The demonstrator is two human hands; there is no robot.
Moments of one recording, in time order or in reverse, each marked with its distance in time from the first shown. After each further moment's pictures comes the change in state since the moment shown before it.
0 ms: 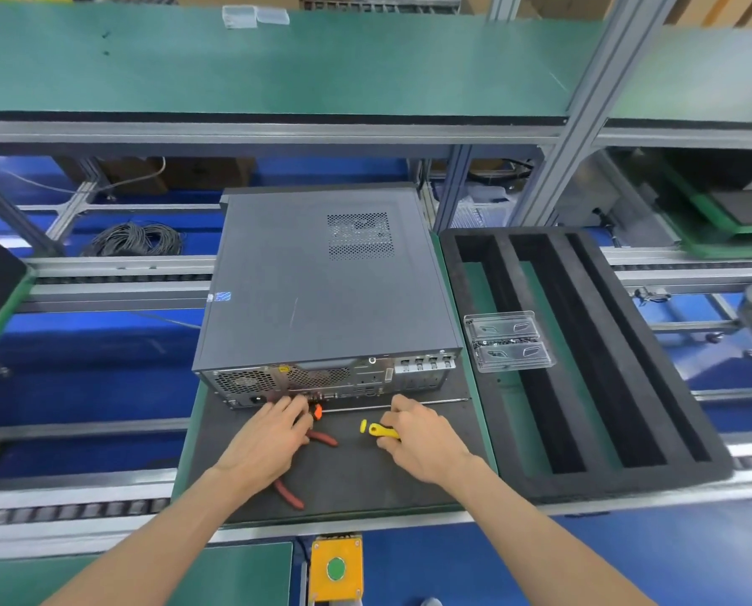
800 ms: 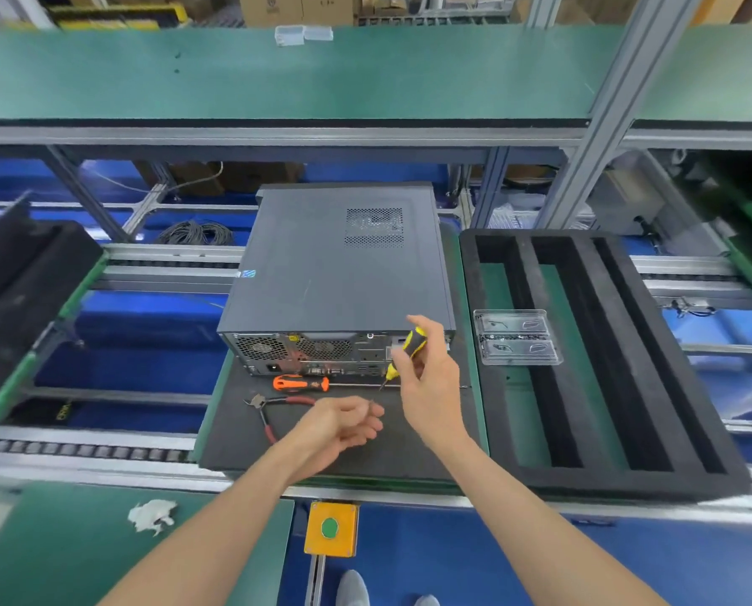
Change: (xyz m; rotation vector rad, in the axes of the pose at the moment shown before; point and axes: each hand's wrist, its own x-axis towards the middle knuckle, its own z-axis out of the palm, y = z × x) left_hand 0.022 0.106 -0.046 -1.899 -0.175 -0.812; right_hand -0.028 -0.018 -0.045 0.881 0.694 -0.035
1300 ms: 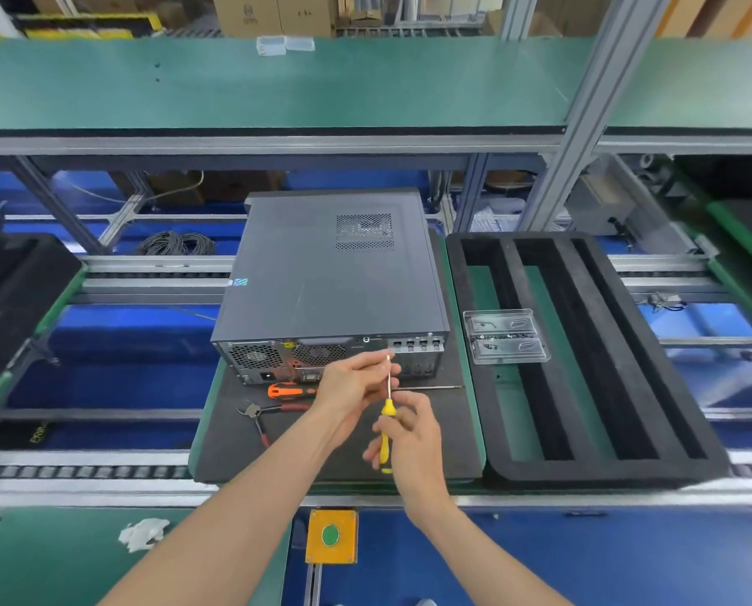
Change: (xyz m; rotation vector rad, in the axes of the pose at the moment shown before) left_hand 0.010 0.053 0.046 -0.152 0.162 0.176; right_hand -0.072 -0.007 0.021 0.409 -0.006 0.560
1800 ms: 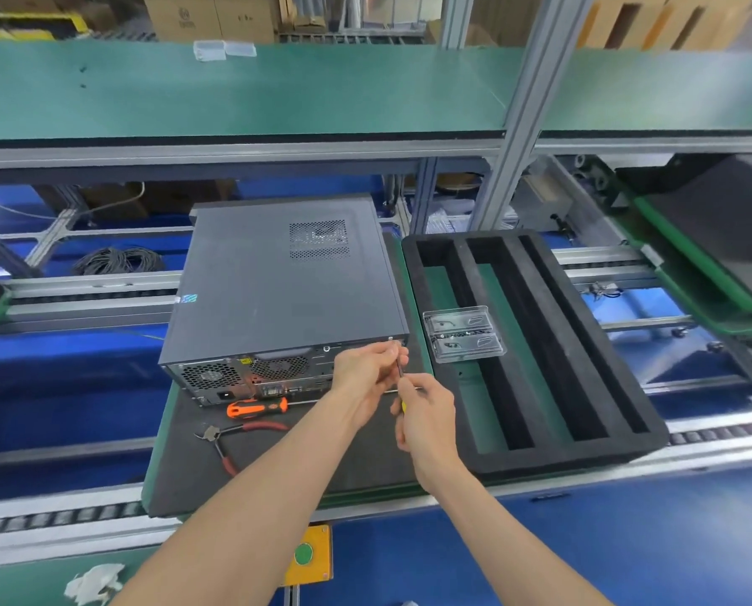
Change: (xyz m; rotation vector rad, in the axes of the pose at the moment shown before) left_hand 0.022 0.005 0.073 -0.094 0.046 -0.099; right_hand 0.024 -0.039 -0.039 -0.040 0.218 0.016
